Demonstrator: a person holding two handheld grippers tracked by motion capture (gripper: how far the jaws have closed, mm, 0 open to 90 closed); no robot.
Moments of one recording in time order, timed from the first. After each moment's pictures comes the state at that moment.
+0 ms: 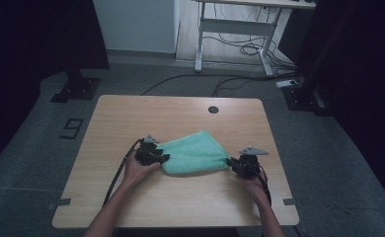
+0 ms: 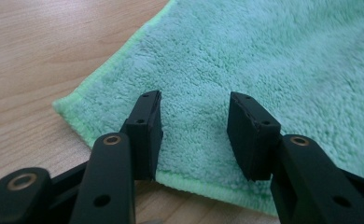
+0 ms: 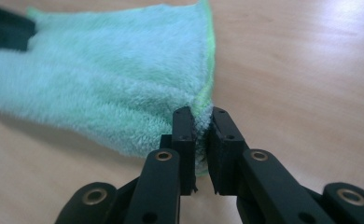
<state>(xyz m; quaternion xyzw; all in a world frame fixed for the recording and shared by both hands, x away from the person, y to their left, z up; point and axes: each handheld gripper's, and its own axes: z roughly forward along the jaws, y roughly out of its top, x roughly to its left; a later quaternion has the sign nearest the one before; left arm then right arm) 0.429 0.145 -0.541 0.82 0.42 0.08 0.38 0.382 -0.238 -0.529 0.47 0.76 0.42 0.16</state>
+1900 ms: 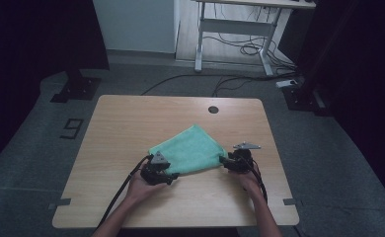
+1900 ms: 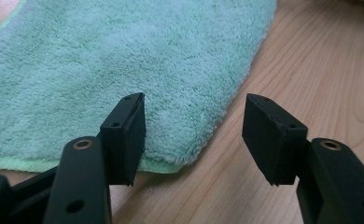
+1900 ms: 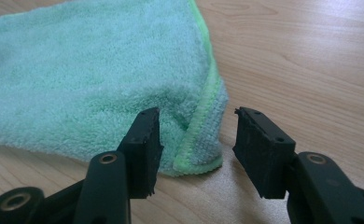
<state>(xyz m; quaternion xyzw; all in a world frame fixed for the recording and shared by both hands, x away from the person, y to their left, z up) 0.362 0.113 -0.539 0.85 0.34 0.09 0.39 0.405 -0.223 -0.541 0.49 0.76 0.40 0.16</state>
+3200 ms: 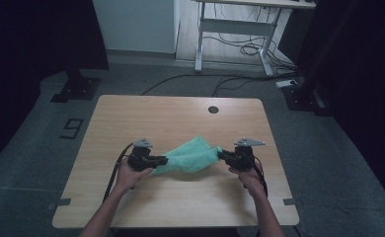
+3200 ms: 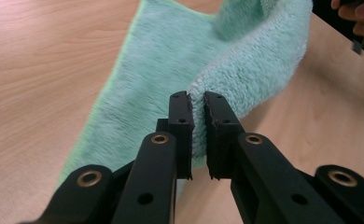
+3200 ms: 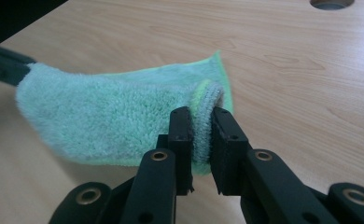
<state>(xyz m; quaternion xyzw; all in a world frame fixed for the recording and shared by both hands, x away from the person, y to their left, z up) 0.394 0.159 -0.506 0.81 0.38 0.01 0.44 0.394 -0.216 -0.499 0.44 0.76 0.46 0.12</state>
